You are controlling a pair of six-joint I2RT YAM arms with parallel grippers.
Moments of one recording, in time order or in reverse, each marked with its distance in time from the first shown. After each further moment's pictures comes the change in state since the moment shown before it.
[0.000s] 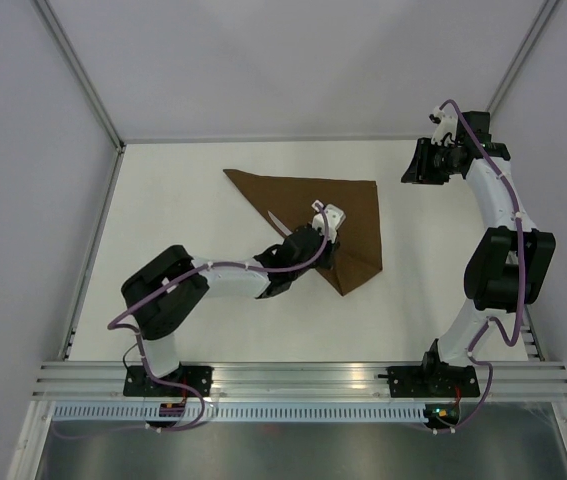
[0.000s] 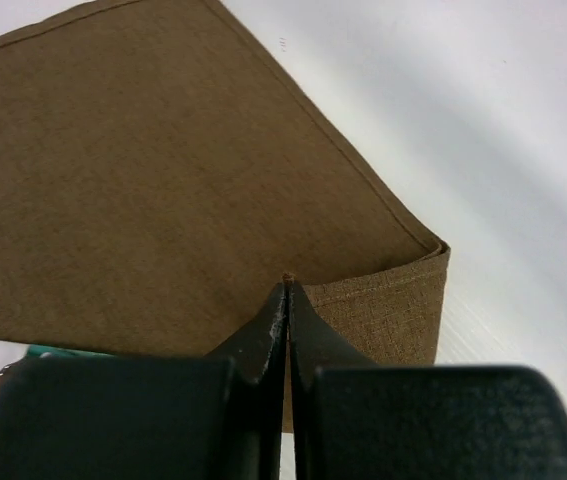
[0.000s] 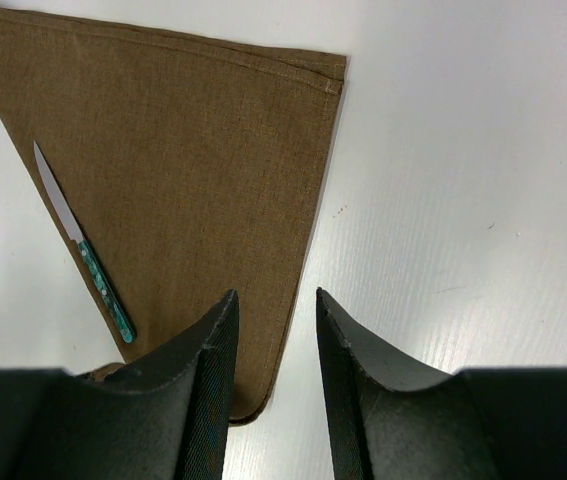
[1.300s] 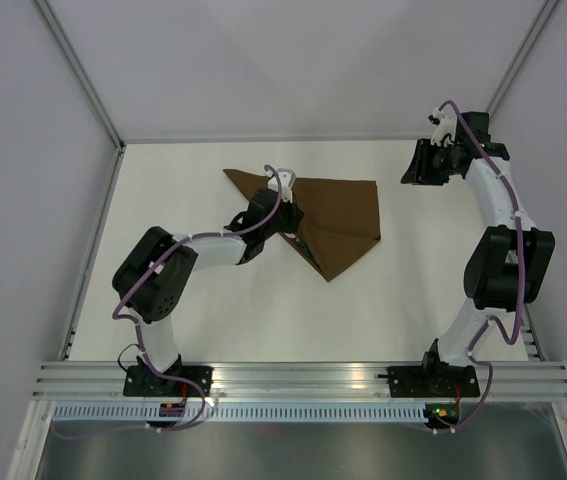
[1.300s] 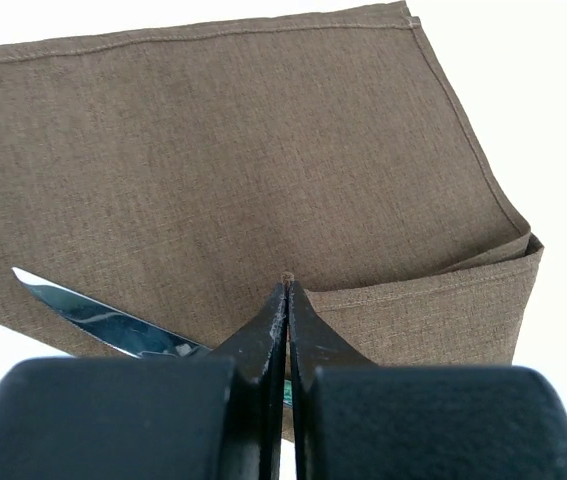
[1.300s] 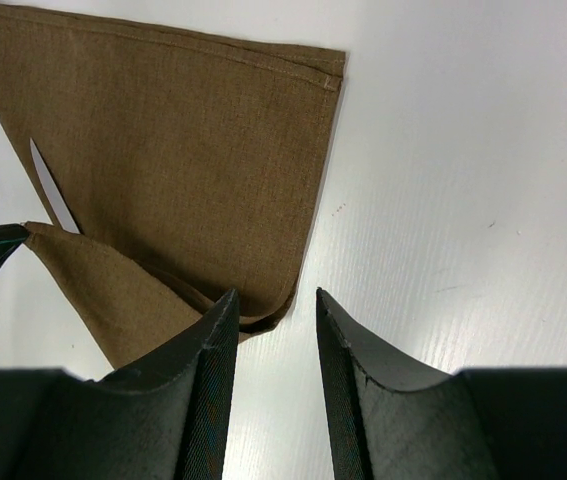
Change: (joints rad) left arm 0.349 0.032 0.051 -0.076 0.161 -0.162; right arm 0.000 0.004 0.000 -0.002 0.001 -0.004
